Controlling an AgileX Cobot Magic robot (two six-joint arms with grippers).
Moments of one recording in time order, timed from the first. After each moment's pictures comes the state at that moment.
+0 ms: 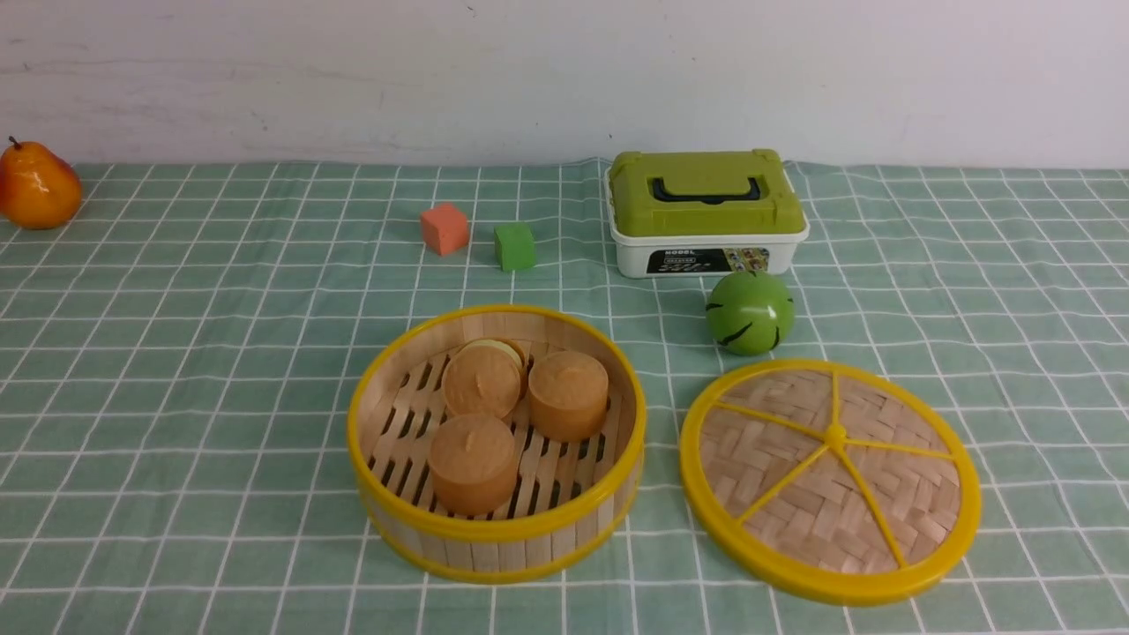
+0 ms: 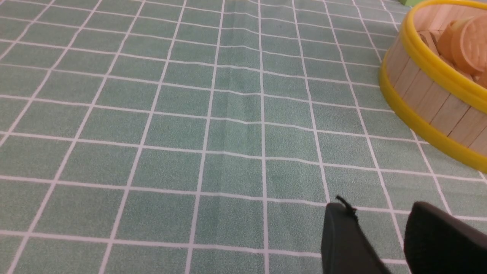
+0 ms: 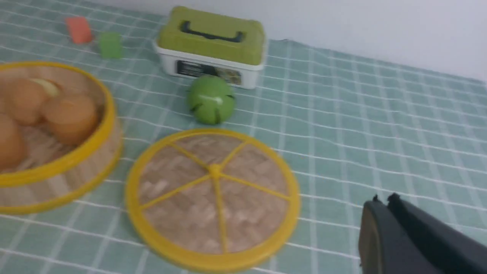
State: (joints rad) right arm 0.24 0.33 -0.59 -0.04 0.65 0.07; left arm -0.05 -0.01 0.03 0.04 0.39 -0.23
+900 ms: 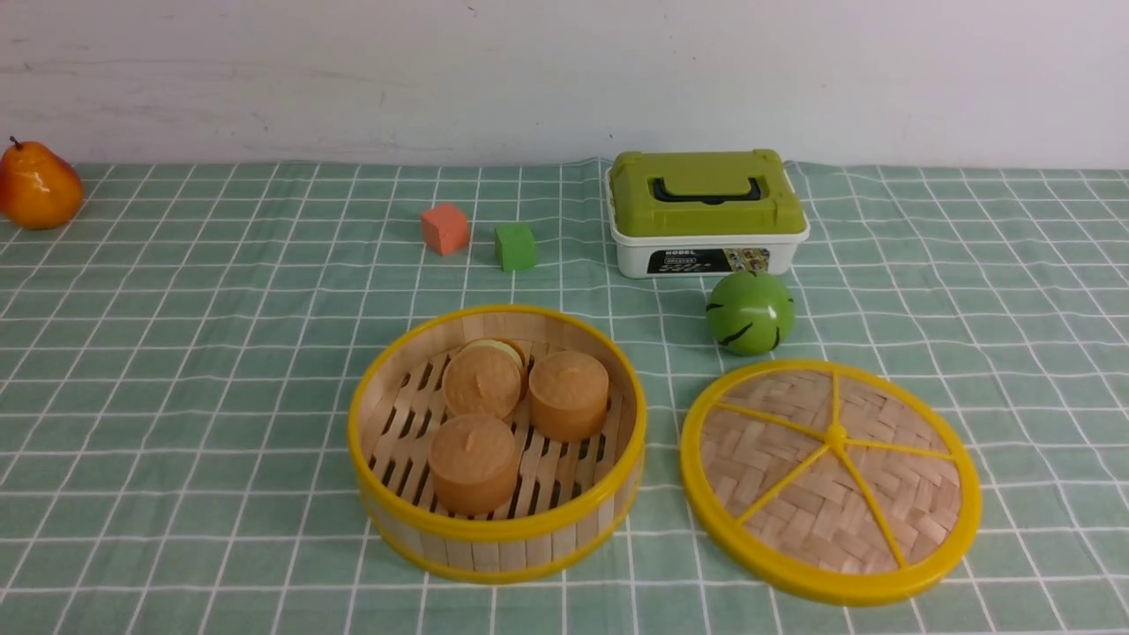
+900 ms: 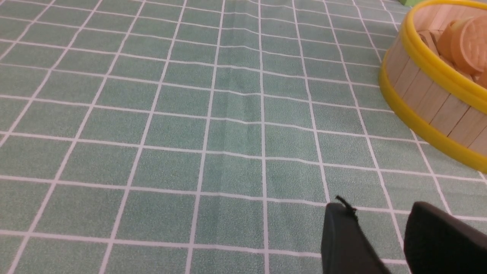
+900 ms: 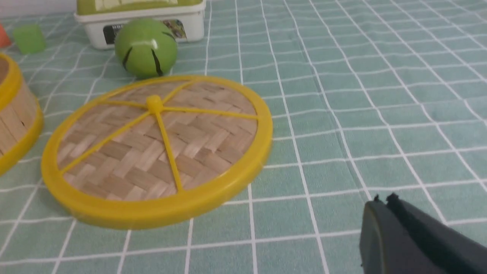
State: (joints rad) right arm -0.01 -0.01 0.03 -0.03 0.34 0.18; left arm -0.05 -0.01 0.03 0.04 0.39 -0.23
